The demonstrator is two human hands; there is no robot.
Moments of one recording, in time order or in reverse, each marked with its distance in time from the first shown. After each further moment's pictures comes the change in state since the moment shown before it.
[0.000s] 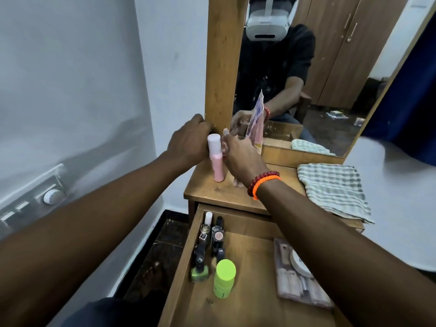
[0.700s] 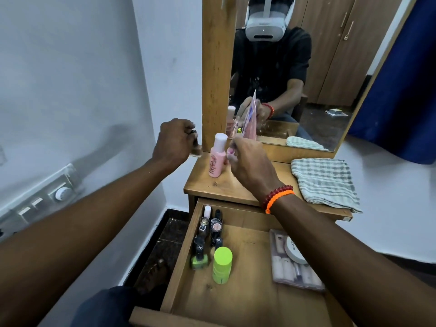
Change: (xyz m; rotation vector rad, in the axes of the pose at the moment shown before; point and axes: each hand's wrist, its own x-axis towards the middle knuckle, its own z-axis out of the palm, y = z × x) left_hand -0.031 0.004 -0.028 -0.350 0.217 -0.271; right_hand -0.045 0.014 -0.015 0.104 0.243 -0.139
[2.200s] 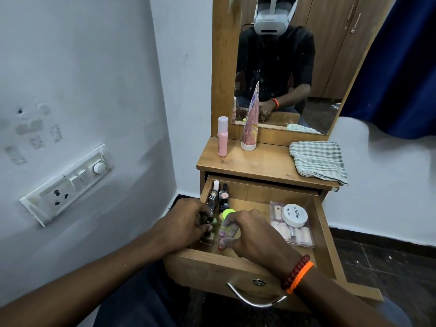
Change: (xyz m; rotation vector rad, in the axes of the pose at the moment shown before) left_hand -0.213 0.012 -0.060 0.141 -0.629 0.096; right_hand -0.190 -0.055 -0.024 0.221 -0.559 0.094
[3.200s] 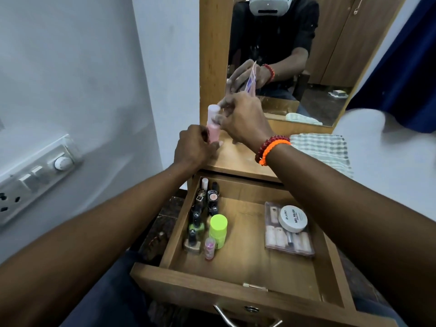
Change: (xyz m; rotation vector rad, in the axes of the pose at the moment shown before) left_hand 0.187 -0.017 0.004 -0.304 0.438 -0.253; right_hand 0.188 0.001 -0.112 0.009 0.512 0.029
